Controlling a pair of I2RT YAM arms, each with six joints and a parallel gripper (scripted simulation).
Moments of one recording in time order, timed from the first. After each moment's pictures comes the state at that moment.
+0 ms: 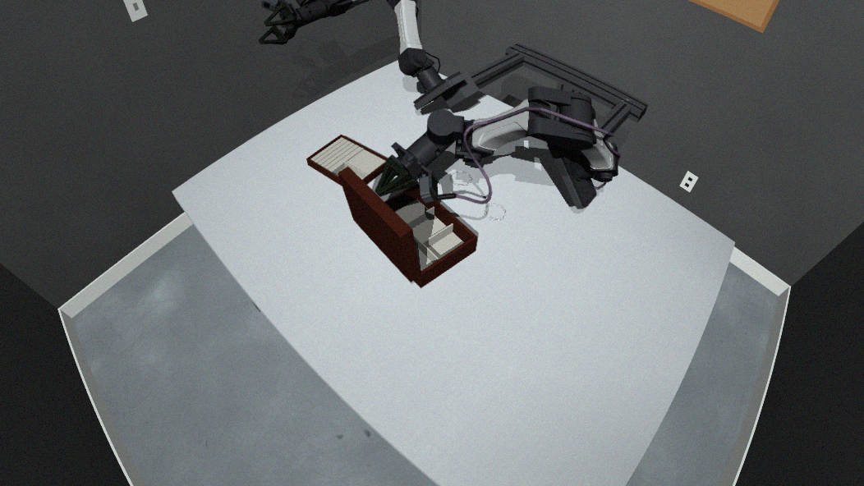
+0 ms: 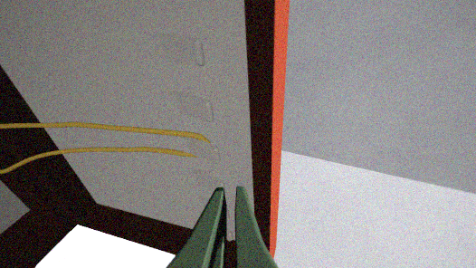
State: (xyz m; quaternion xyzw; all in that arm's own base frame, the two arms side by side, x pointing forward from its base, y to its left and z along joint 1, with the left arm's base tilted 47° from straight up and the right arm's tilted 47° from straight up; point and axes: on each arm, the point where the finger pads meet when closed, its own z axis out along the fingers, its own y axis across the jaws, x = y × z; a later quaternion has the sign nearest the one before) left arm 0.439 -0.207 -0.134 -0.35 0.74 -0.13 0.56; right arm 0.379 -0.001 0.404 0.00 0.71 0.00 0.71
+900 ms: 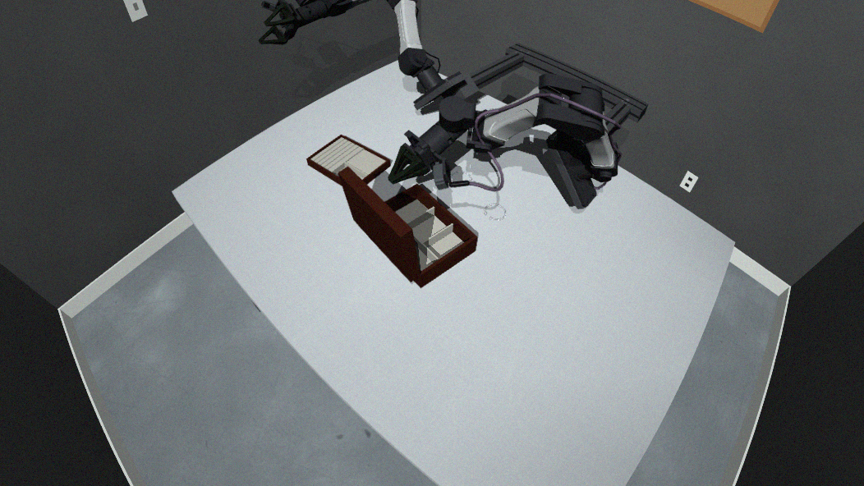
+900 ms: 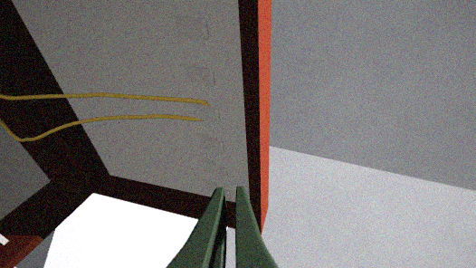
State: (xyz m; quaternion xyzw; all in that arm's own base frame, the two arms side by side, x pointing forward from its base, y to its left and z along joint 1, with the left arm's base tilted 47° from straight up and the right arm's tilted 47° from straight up) left arm 0.406 -0.215 -0.119 -0.35 0.74 -0.14 0.56; right arm 0.379 -0.001 0.404 0.00 0.71 0.00 0.71
